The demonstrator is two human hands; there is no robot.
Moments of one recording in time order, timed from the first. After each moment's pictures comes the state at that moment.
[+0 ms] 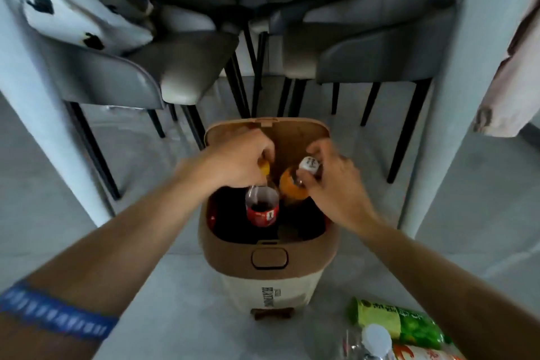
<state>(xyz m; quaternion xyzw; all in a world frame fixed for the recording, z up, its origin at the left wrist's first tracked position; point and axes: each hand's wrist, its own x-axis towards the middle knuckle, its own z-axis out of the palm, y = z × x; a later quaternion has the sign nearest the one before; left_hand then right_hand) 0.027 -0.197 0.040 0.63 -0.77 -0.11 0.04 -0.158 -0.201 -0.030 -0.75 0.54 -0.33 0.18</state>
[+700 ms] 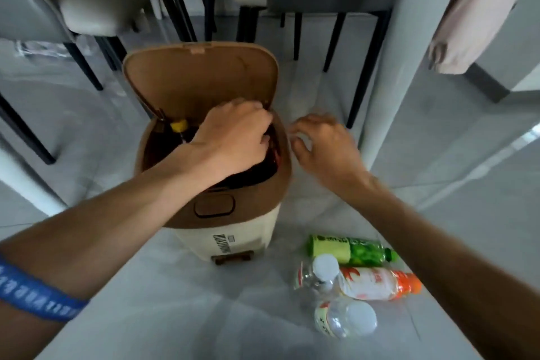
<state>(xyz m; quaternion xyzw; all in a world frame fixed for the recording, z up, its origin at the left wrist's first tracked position) -0.052 -0.185 -0.019 0.55 -0.83 0.04 0.06 -0.224 -0.188 -0.068 -0.80 0.54 -0.26 0.05</state>
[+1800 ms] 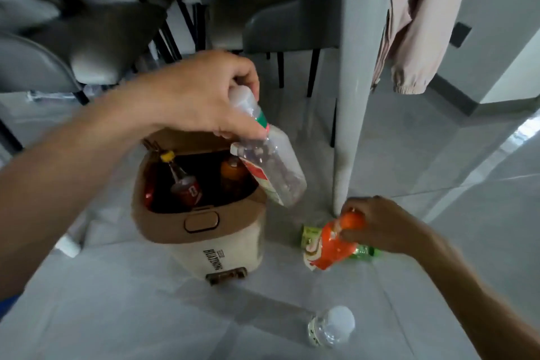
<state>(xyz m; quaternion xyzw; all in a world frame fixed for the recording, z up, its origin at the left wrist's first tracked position) -0.063 -0.144 0.123 0.53 -0.82 -0.17 0.12 -0.354 -0.111 -0.074 -0.75 0.62 0.01 0.23</state>
